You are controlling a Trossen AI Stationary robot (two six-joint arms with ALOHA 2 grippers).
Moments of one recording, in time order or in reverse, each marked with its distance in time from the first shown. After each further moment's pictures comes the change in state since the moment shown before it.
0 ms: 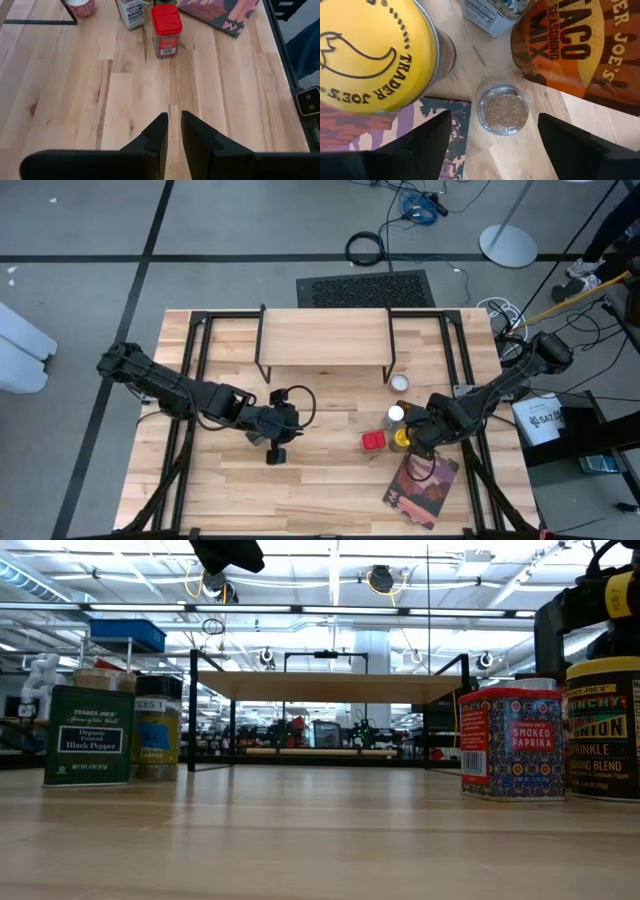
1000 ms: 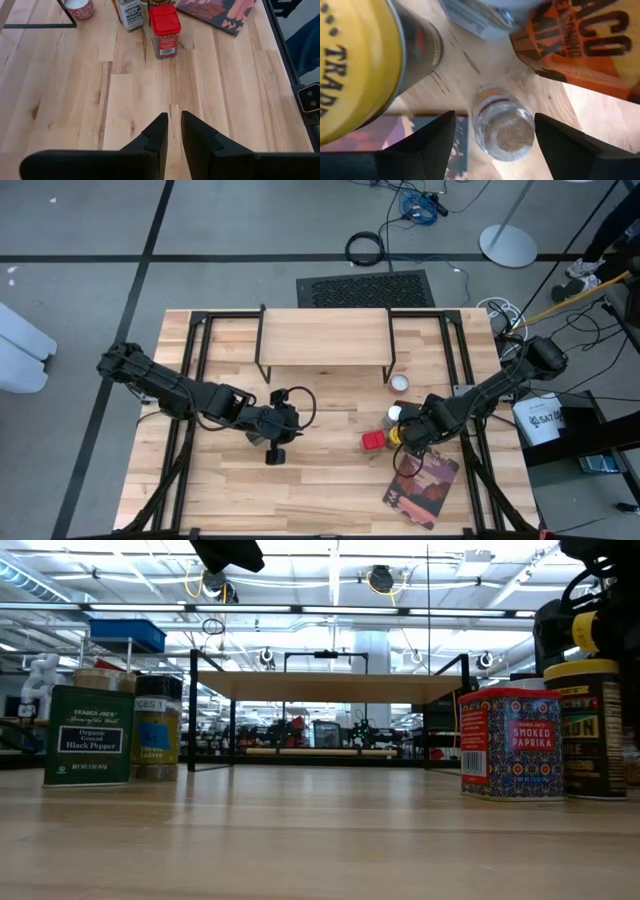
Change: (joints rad) left arm -0.004 0.000 0.000 0.001 -0.002 0.025; right arm -0.065 0.110 0.000 0.049 -0.028 0.028
